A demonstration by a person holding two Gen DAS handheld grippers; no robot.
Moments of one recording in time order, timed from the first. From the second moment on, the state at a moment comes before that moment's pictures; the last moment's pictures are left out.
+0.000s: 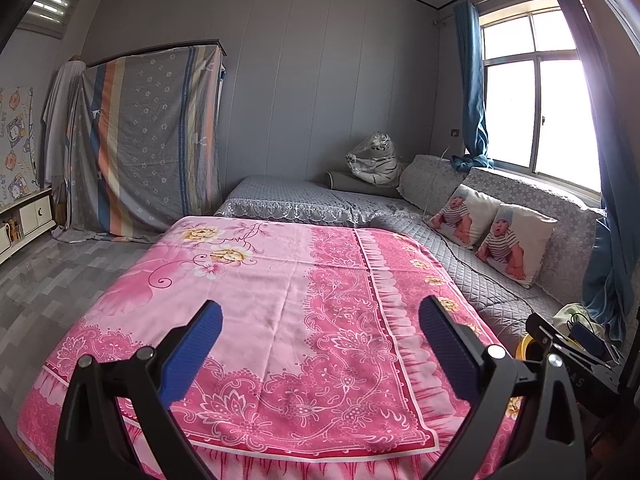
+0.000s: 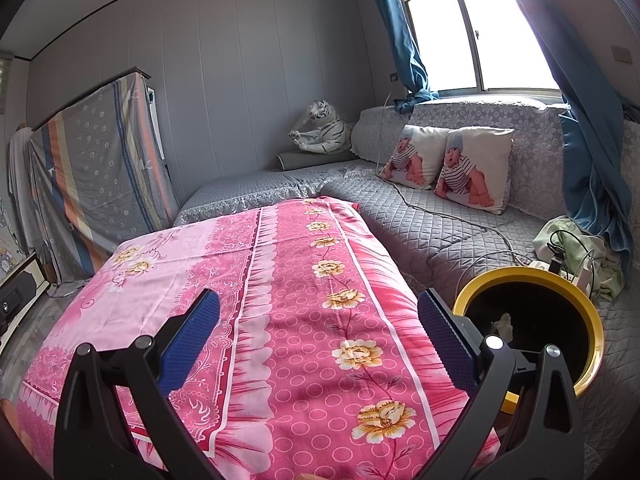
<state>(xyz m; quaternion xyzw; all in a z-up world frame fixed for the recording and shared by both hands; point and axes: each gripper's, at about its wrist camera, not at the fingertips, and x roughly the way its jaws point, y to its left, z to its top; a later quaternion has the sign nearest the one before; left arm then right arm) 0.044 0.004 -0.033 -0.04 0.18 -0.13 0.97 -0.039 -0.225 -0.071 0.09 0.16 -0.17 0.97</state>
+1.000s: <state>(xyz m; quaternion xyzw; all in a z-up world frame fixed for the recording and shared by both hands) 0.042 0.003 -0.027 -0.04 0.18 -0.14 0.97 -0.037 -0.226 -0.069 0.09 0.16 -0.17 0.97</state>
